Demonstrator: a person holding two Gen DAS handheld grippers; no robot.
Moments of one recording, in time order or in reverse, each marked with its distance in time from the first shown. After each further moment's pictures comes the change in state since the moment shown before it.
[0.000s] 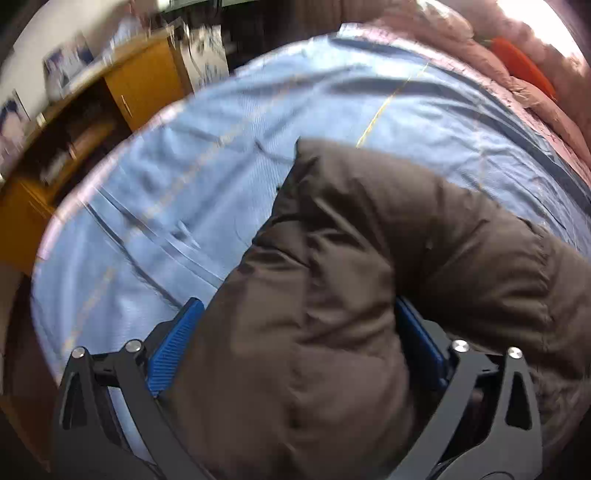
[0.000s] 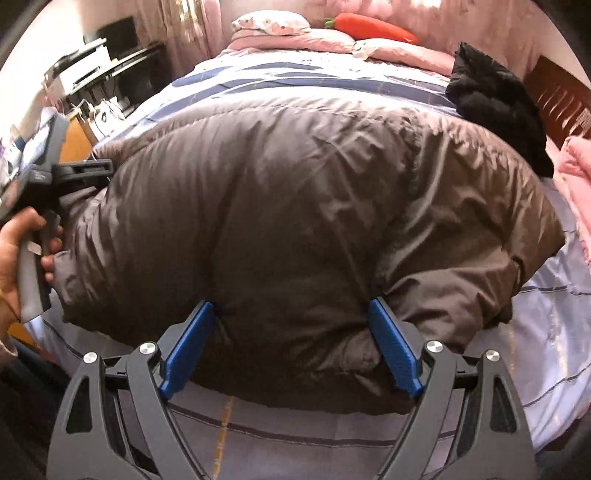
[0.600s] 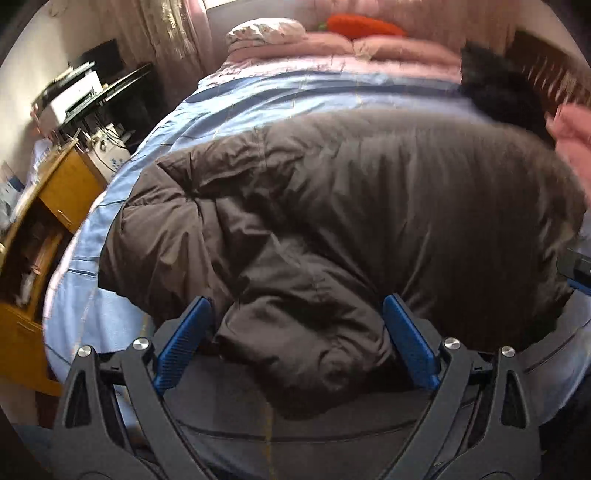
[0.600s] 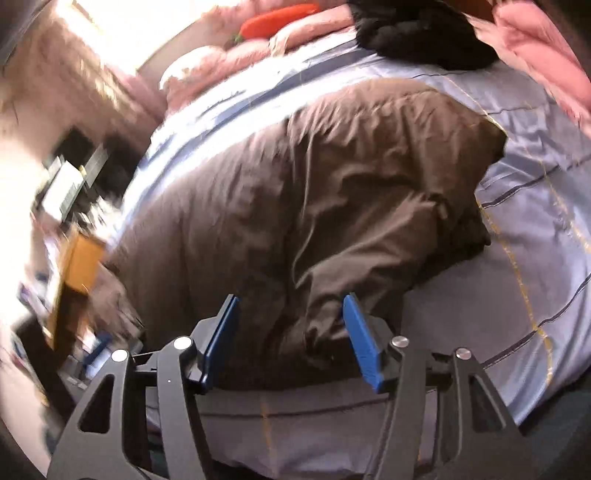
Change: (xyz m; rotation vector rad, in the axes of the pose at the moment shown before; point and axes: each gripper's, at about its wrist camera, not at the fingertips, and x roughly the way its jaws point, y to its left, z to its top) left arm -0.117 -0.082 -0.126 0.477 -0.125 -0.180; right arm -0.031 -0.082 -0.006 0.447 0.011 0.139
